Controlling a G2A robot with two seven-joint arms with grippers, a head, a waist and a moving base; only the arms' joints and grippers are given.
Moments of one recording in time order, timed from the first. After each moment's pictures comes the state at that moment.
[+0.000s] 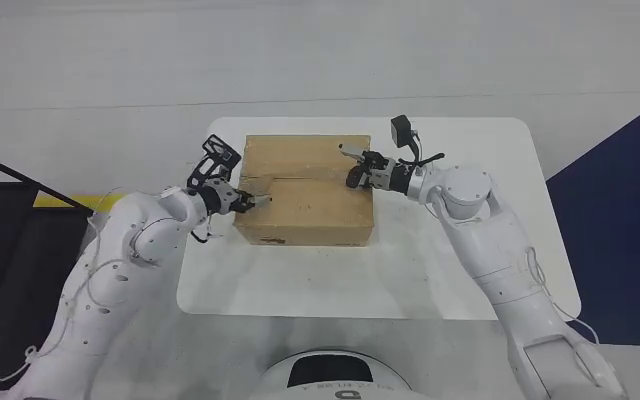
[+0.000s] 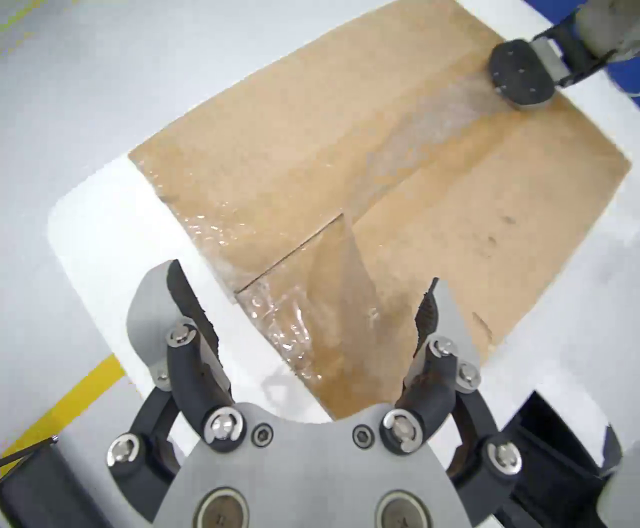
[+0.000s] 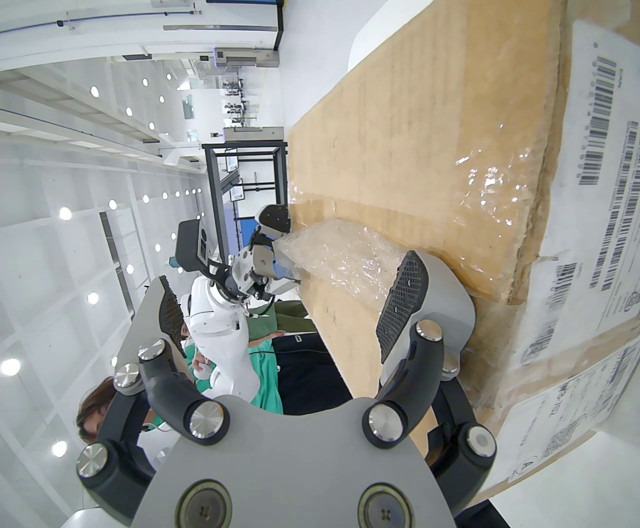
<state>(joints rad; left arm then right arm) 1.29 -0.95 -1.26 -1.76 0.91 -0.32 -0.68 -1.06 -1.20 1.17 -1.41 0.22 0.17 0.84</state>
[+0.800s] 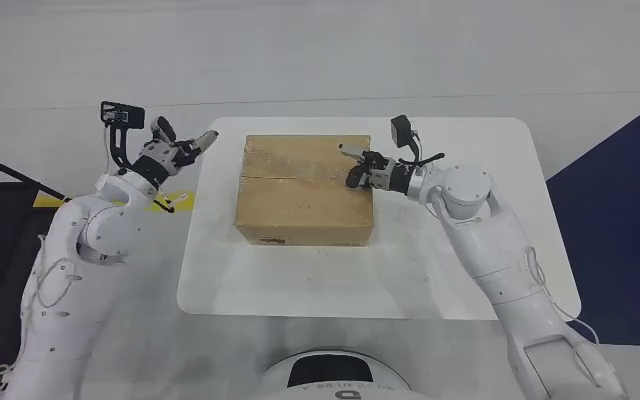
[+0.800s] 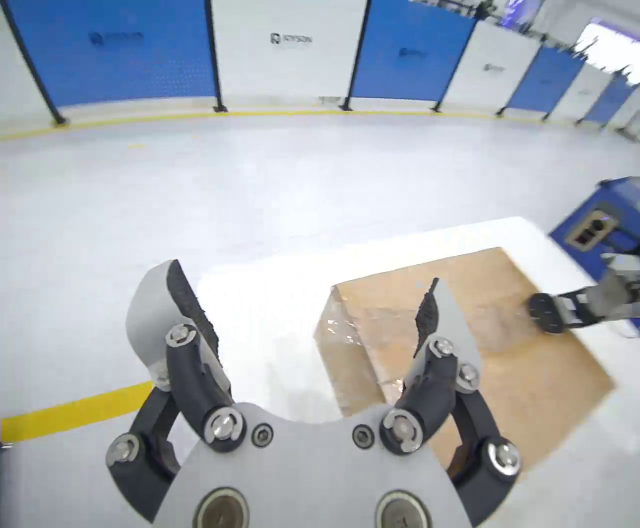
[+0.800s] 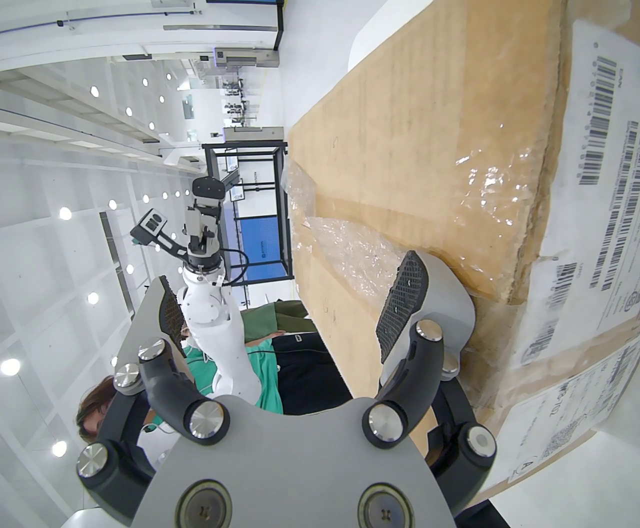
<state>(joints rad) 1.35 -0.97 -1.52 -1.68 0.51 -0.29 -0.43 -1.06 -1.20 1.17 -1.41 0.22 0.17 0.84</state>
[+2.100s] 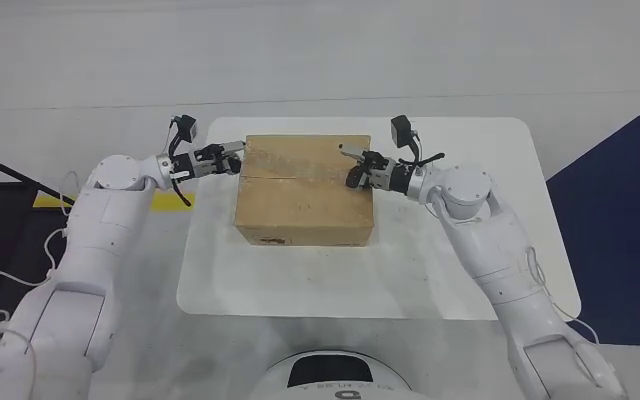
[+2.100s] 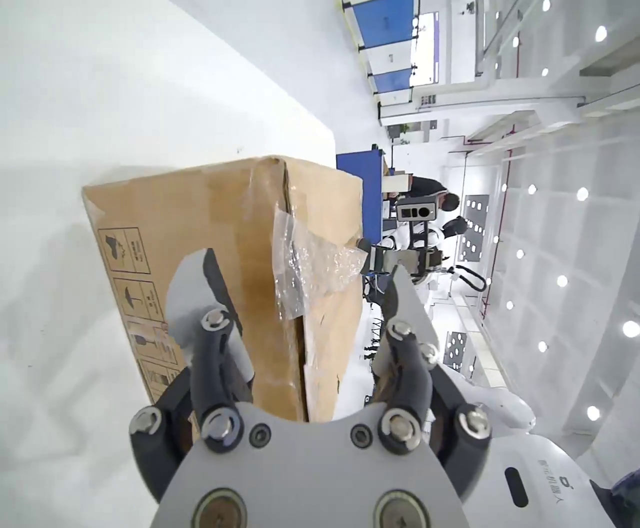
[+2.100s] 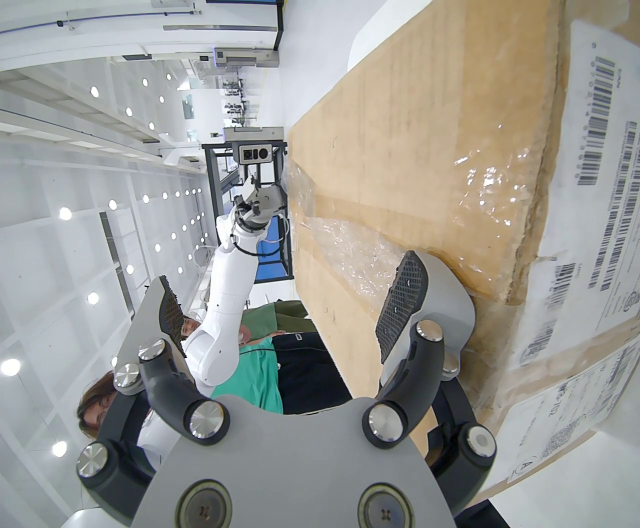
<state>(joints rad) 0.70 -1.11 -1.11 -0.60 -0.39 -0.44 -1.20 -1.06 -1.20 1.17 -1.41 0.22 0.17 0.84</state>
